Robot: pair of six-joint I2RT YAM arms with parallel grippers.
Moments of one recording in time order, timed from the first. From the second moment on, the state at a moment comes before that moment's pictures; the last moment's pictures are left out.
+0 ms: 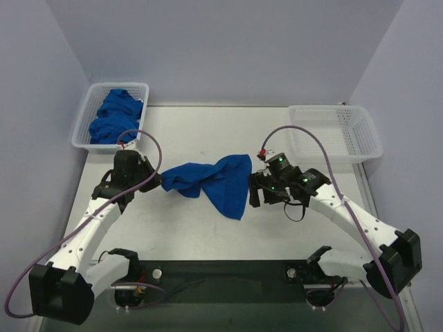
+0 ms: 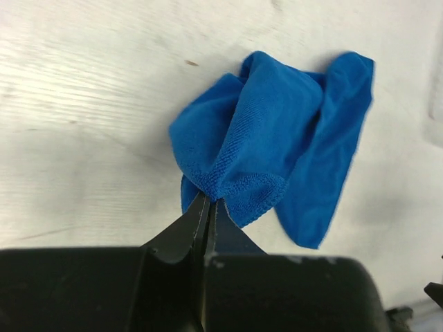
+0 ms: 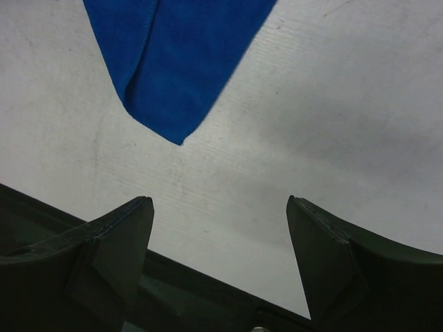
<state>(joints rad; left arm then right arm) -0.23 1.02 0.75 -0.42 0.12 -0.66 0.61 1.12 0.93 -0.78 -0.02 0.32</state>
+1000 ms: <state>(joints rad) -0.34 1.51 1.04 -0.56 -0.05 -0.38 0.80 1.68 0.93 -0.47 0.17 0.45</state>
